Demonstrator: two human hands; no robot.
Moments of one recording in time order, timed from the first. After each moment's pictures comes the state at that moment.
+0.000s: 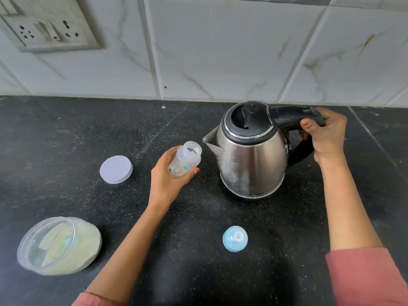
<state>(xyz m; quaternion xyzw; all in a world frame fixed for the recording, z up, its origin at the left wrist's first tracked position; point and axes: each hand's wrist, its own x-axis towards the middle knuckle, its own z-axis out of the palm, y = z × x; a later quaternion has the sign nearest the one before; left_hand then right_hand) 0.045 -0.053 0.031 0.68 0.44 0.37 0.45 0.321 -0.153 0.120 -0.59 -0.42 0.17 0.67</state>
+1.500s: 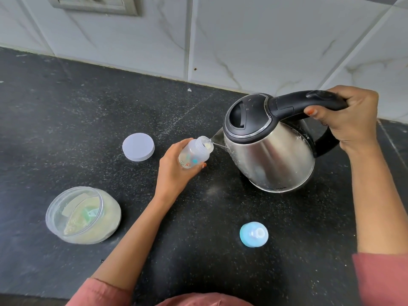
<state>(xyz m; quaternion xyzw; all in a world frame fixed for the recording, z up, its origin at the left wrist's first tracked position) 0.007 -0.041 0.015 0.69 0.48 0.36 0.41 0.259 -0.115 0.168 -0.61 -0.57 0.16 0.53</state>
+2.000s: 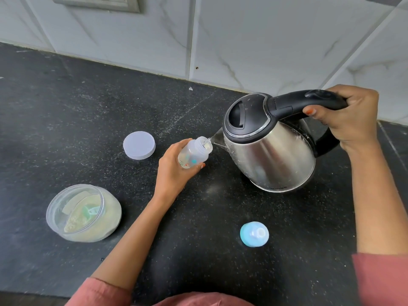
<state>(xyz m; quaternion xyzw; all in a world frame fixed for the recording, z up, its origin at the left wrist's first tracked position) 0.004 -0.040 0.008 0.68 0.48 0.37 0.41 0.256 -0.112 0.169 -0.62 -0.57 0.16 0.52</state>
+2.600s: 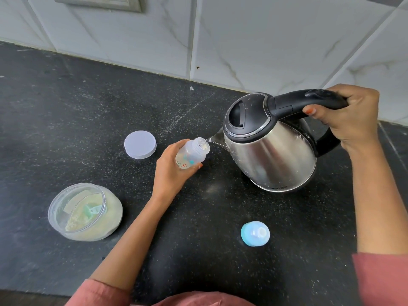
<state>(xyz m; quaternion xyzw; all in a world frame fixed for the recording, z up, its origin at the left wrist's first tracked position) -0.003 -0.040 0.005 0.69 0.48 0.36 0.40 0.252 -0.112 0.170 -0.62 -0.58 0.15 0.51</state>
